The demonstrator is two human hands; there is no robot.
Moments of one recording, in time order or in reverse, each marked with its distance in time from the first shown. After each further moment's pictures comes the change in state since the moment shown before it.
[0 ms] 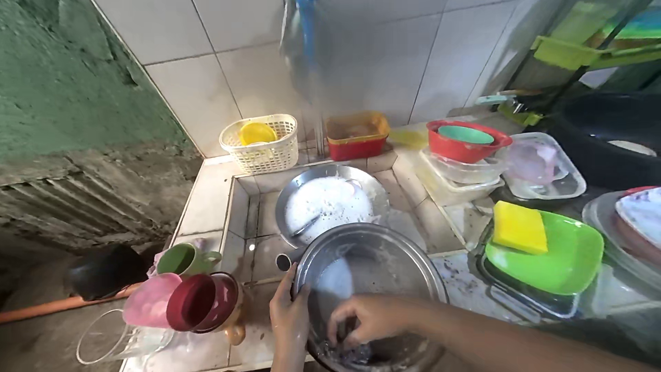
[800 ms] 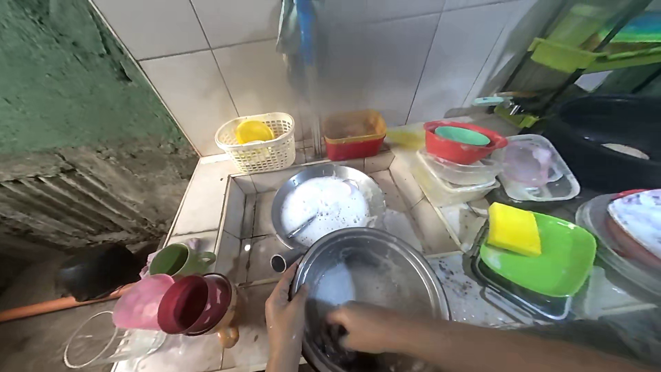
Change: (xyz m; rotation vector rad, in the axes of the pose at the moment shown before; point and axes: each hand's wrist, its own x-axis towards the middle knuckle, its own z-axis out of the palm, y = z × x) left_hand -0.002 0.007 0.004 -0.011 -0.002 -0.031; right_hand 0.005 -0.004 0.017 -0.125 0.112 0.155
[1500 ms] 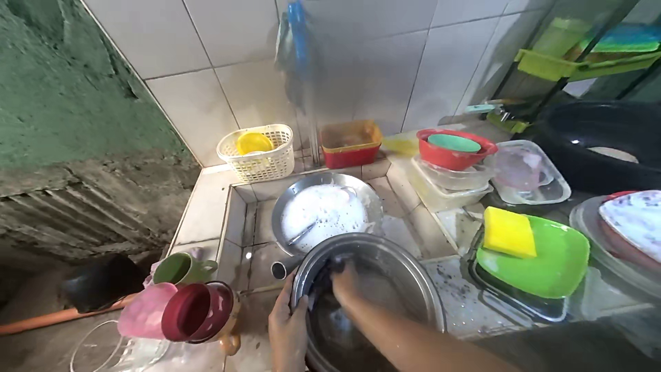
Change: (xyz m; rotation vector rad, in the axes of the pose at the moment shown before) left_hand -0.013 0.001 0.000 -0.037 -0.003 -0.038; right_hand 0.071 0.011 0.000 0.848 0.873 0.530
